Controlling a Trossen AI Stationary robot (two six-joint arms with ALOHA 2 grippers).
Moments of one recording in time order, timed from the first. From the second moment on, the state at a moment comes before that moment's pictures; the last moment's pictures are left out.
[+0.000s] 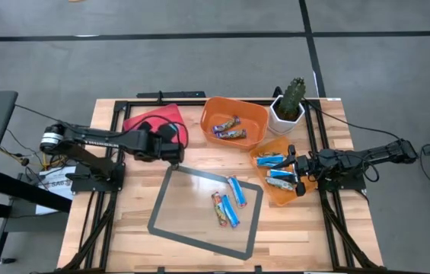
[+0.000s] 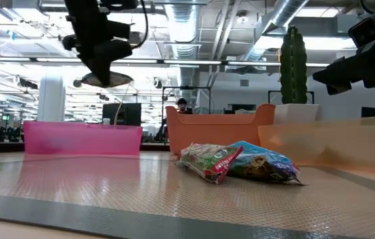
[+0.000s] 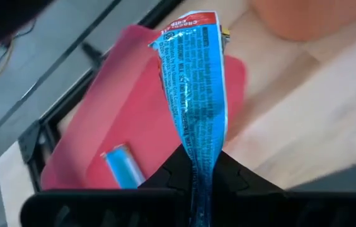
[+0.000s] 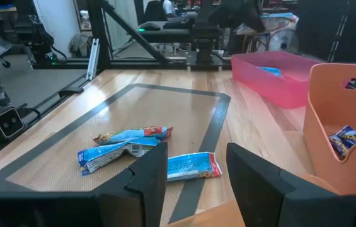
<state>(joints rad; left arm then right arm) 0.00 1.41 1.11 -1.12 -0.69 -0.80 0.17 0.20 0.01 0.03 0.05 -0.01</state>
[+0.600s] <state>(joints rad) 0.20 1.14 0.78 -0.96 -0.66 -0.94 0.17 0.20 0.01 0.03 0.05 -0.01</state>
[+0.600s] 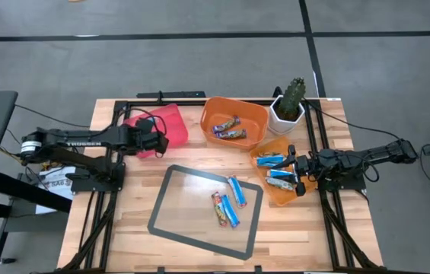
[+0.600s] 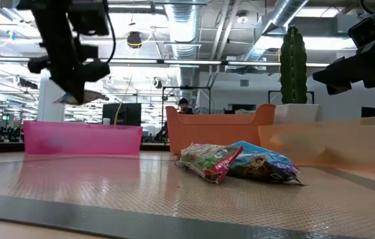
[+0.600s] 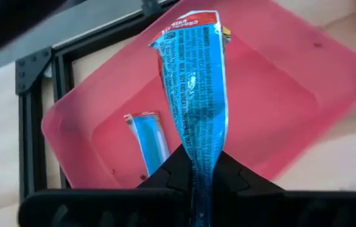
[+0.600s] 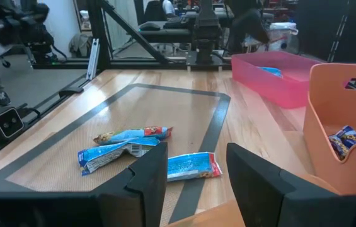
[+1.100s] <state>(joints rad) 0.36 1.11 0.55 -0.60 -0.61 -0.88 0.17 0.20 0.01 0.03 0.05 -0.01</state>
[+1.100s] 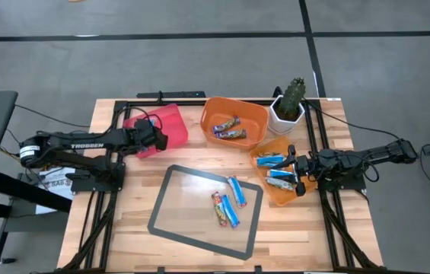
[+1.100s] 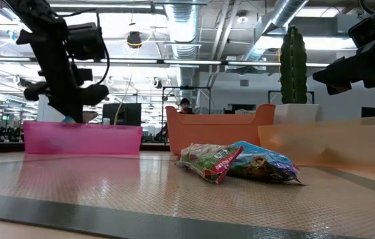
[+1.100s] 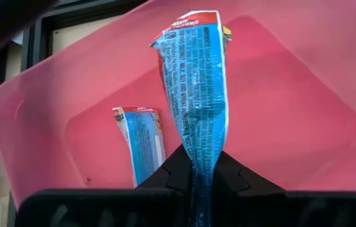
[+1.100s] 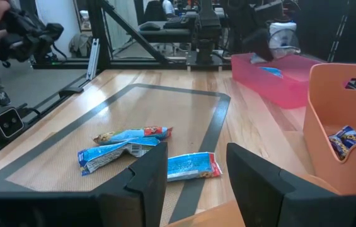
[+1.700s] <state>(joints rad) 0.39 1.11 0.52 -0.55 -0.61 -0.85 0.17 0.20 0.01 0.03 0.05 -0.01</state>
